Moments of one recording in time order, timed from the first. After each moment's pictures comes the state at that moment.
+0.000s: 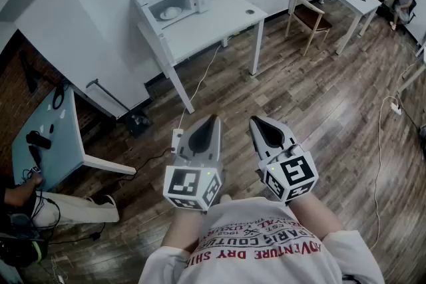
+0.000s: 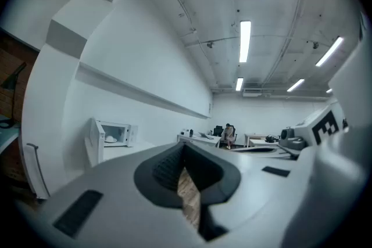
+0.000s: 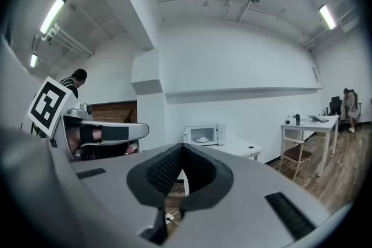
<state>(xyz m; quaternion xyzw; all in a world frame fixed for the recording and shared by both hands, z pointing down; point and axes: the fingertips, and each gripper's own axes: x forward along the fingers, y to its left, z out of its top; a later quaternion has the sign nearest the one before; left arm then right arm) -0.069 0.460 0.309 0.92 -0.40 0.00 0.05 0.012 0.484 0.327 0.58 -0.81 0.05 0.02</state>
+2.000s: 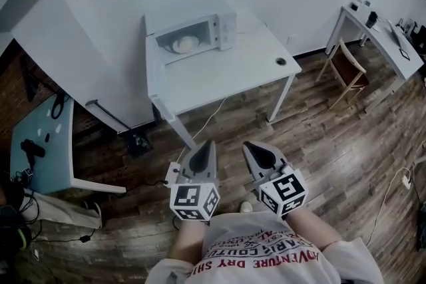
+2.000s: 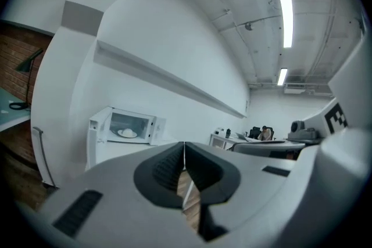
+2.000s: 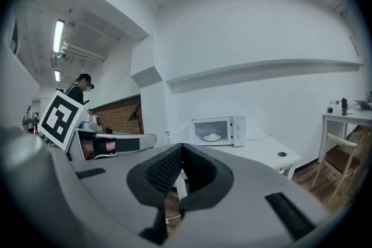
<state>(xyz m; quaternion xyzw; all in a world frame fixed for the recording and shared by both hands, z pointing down) 0.014 0.139 0.385 0.83 -0.54 0.01 0.11 0.102 0.153 0.378 0.44 -0.89 0.08 0.04</state>
